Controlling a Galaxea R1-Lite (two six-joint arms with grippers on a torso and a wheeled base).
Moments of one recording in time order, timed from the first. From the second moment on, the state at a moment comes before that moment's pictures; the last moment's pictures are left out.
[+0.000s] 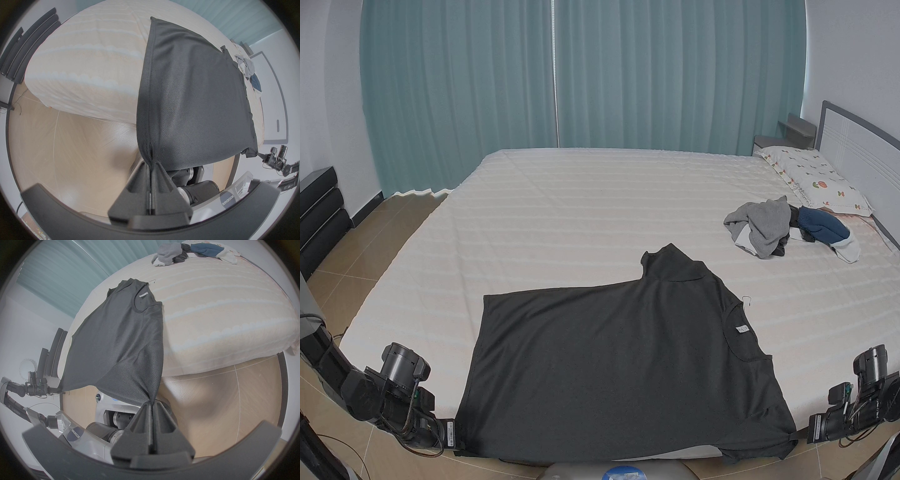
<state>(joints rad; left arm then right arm) -0.14 1.81 -0.28 -0.19 -0.19 -0.33 -0.13 1.66 -0.02 -0.47 0.34 0.08</state>
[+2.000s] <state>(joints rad) -0.07 1.81 -0.66 -0.09 -0.20 -0.57 -0.04 1.72 -0.50 -0.44 0.36 0.27</state>
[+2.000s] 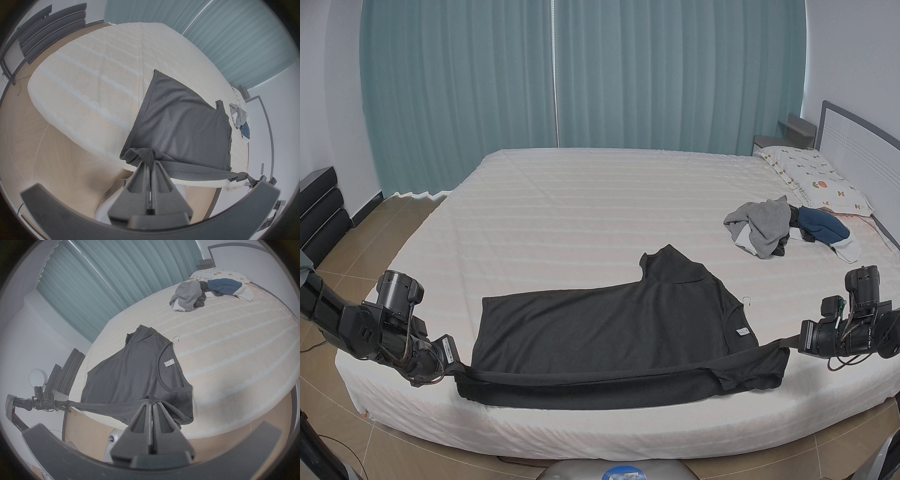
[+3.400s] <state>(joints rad) -0.07 2.11 -1.02 0.04 -0.23 -0.66 0.00 2.05 -0.76 -0.46 0.36 0.35</state>
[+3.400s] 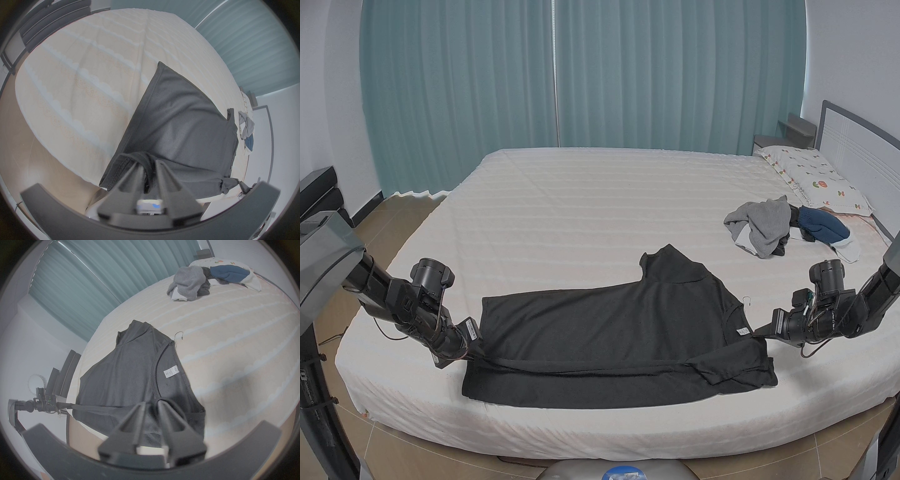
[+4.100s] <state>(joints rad) 0.04 2.05 -0.95 0.06 -0.43 -0.70 0.09 1.95 -0.65 -0.46 0.33 0.81</state>
